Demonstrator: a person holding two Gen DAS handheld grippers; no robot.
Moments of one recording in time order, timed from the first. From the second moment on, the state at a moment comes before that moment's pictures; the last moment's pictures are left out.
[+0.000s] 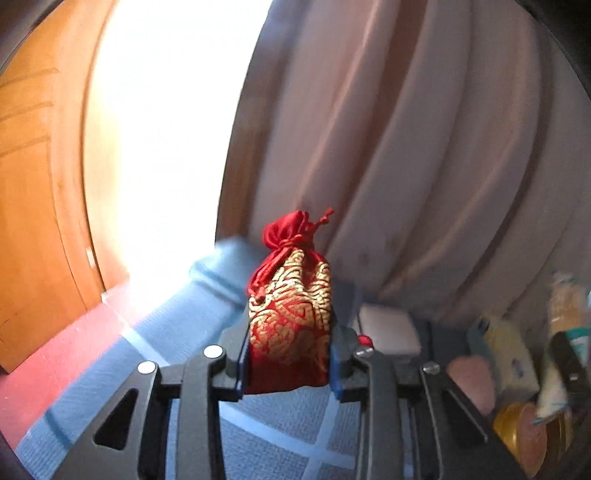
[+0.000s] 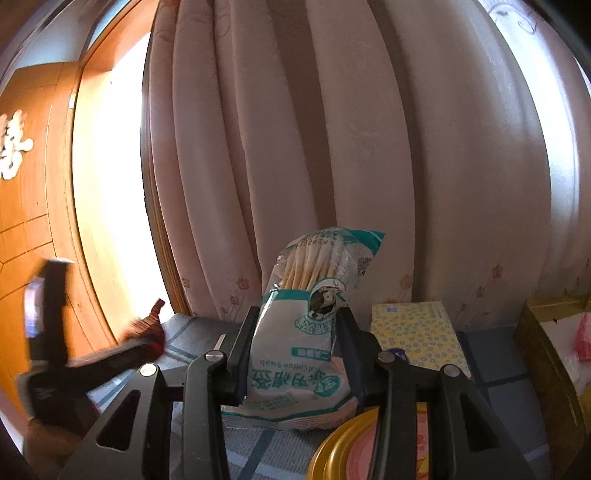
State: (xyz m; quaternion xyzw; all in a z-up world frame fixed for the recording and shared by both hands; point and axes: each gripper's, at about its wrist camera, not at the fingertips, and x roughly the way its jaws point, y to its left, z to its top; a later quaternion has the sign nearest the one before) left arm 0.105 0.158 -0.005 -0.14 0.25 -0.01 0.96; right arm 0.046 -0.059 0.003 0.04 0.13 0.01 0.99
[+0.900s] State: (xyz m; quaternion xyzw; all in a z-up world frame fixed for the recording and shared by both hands) left arm 0.050 0.090 0.011 -0.01 0.16 0.02 0.99; right arm 0.026 -0.051 -0.004 -0.02 0.14 -0.01 0.99
